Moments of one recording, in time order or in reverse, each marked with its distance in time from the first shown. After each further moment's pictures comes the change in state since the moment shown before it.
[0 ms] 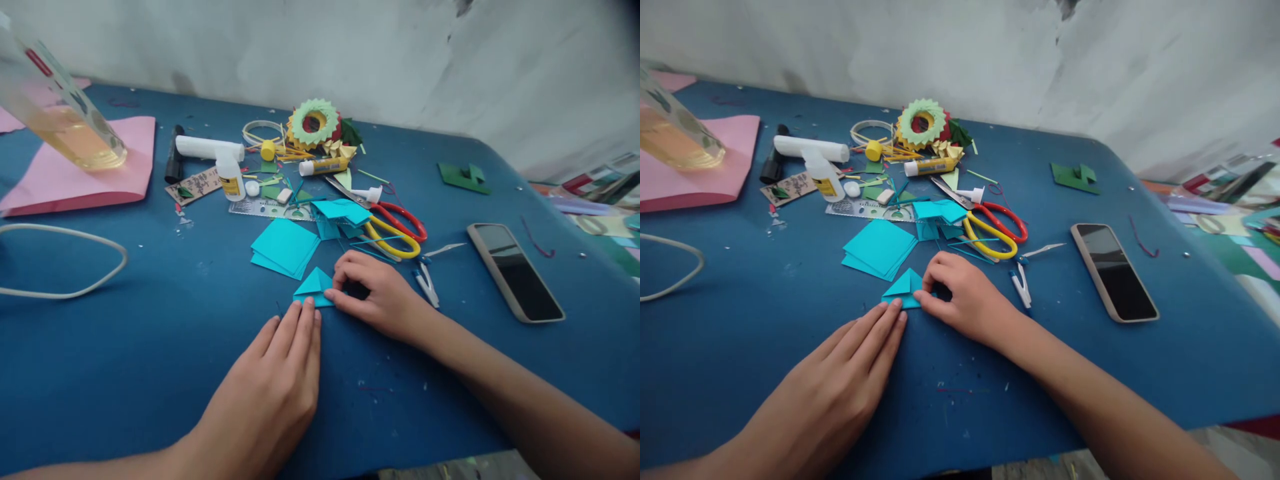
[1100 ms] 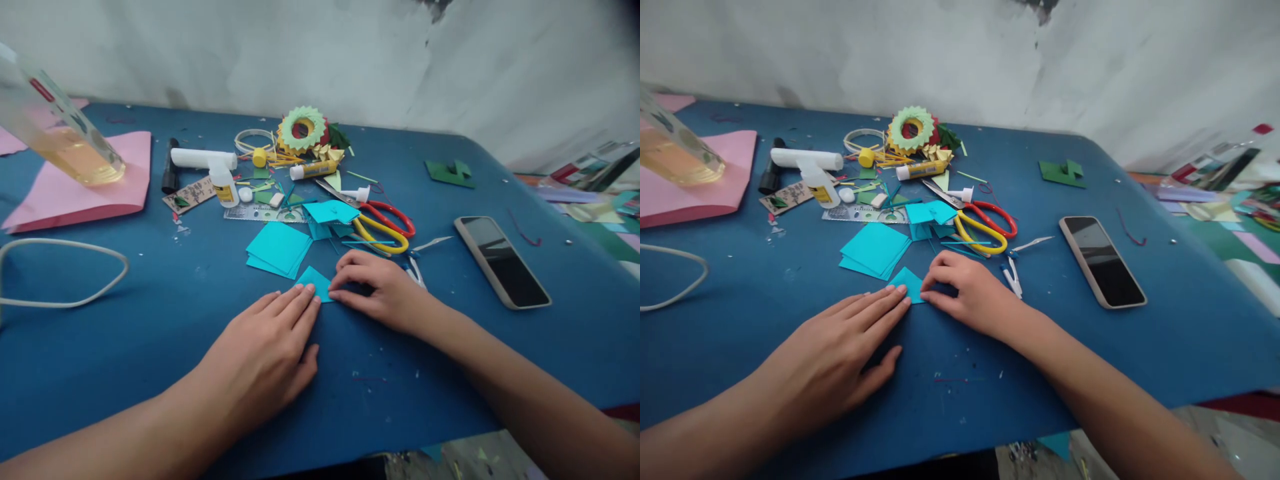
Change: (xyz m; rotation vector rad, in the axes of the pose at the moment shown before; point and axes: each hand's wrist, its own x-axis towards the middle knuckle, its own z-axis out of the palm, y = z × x) left_hand 0.016 -0.026 0.001 -0.280 -0.069 -0.016; right_hand -0.009 0.003 -0.013 -0.032 -0.016 -0.073
